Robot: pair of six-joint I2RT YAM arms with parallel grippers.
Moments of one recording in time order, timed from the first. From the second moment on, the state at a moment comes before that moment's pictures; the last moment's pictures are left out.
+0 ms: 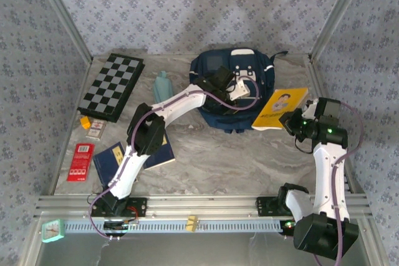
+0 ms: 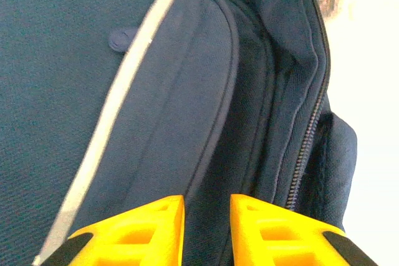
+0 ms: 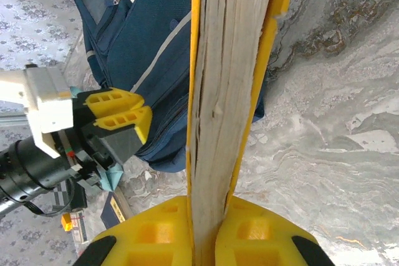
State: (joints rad) left arm -0.82 2.30 2.05 -0.70 0.26 0.31; right arm -0.27 0.92 0.90 -0.88 -0.54 0.59
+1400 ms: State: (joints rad) left arm -0.84 2.35 2.12 -0.80 0.30 0.28; right arm -0.30 0.89 0.88 -0.88 -0.57 0.59
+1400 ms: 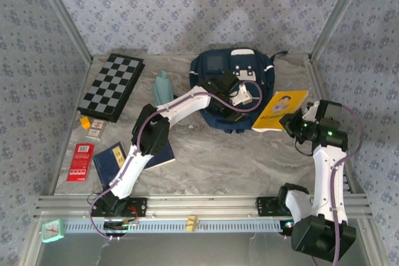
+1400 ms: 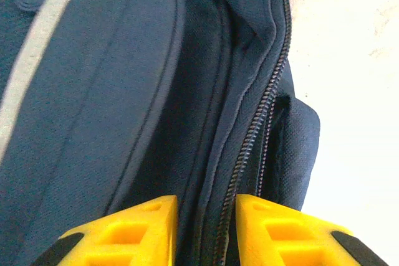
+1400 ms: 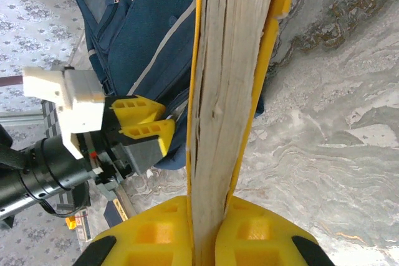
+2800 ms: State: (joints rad) left arm -0.84 2.10 1.97 -0.66 0.11 0.22; right arm -0.33 0.86 0.98 -1.05 -0.56 0.51
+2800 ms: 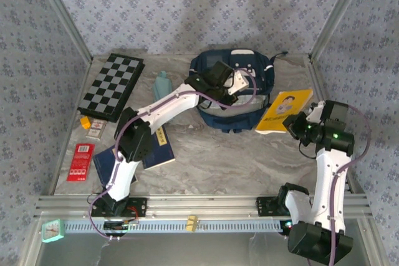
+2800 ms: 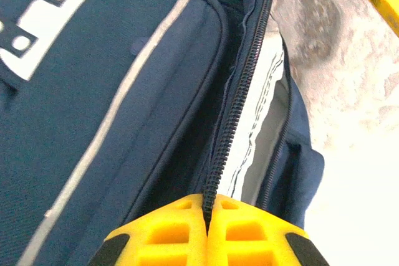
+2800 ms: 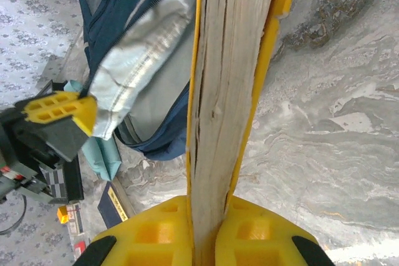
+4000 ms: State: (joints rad) left arm -0.94 2.05 2.04 -0.50 -0.33 0.04; right arm 0.09 1.51 0.77 0.16 -0.60 0.90
